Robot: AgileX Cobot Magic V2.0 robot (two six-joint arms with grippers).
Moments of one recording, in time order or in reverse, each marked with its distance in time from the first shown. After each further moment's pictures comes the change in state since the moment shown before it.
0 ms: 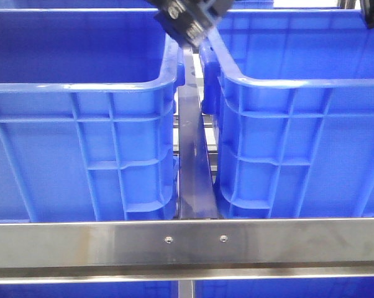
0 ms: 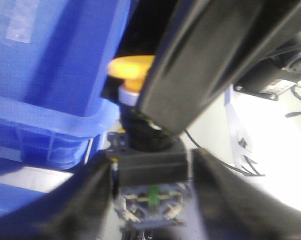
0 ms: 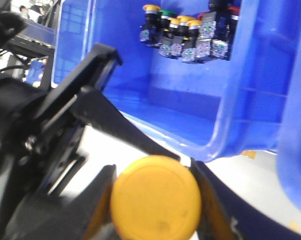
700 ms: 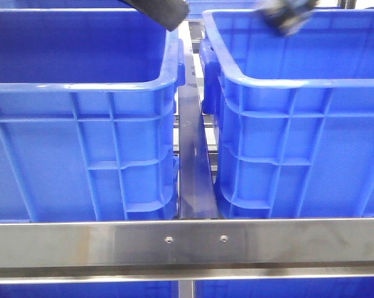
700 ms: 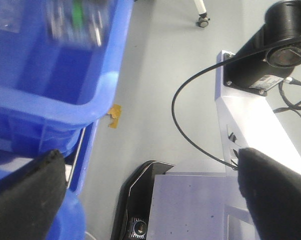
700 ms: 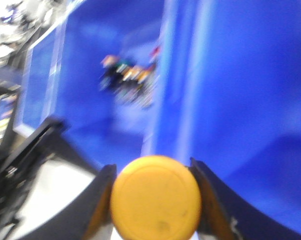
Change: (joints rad) left arm 0.028 -0.002 -0.002 -0.004 0.041 -0.006; right arm -0.390 0.002 -0.086 -0.120 0.166 -0.068
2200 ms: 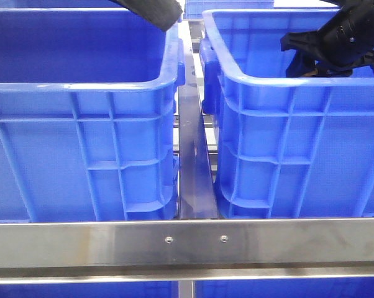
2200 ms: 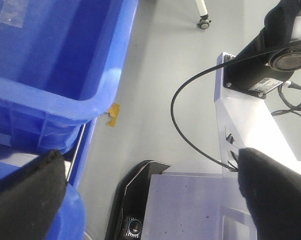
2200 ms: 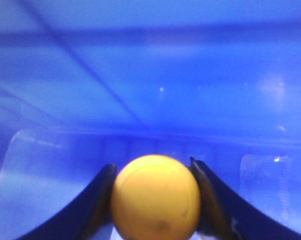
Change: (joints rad) left arm 0.005 -0.002 0.000 0.000 0.007 -0.028; right arm 0.134 0.743 -0.411 -0.167 -0.738 -0.314
